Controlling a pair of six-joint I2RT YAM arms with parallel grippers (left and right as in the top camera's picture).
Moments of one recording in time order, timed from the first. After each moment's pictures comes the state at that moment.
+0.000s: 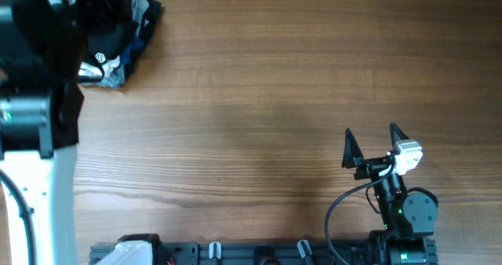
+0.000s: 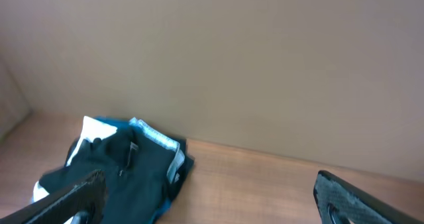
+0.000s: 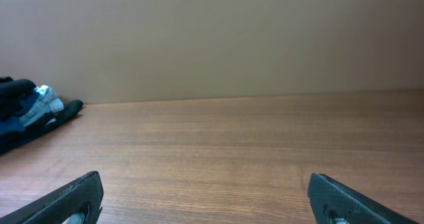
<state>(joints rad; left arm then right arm) 0.01 1.31 1.70 -0.65 -0.05 -0.19 0.01 0.02 0.01 0.01 -0.15 0.12</state>
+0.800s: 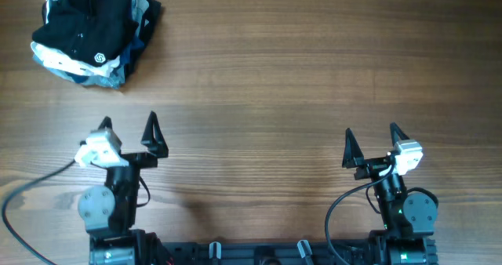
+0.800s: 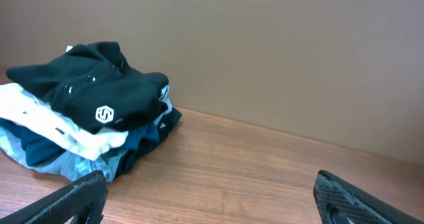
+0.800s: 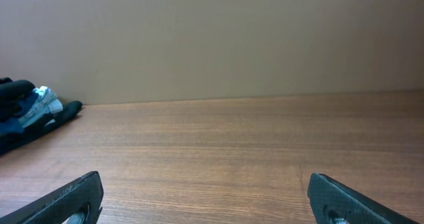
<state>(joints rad) 0.13 0.27 0.19 0.07 0.13 -0.28 0.01 0.02 0.01 0.01 -0.14 0.12</state>
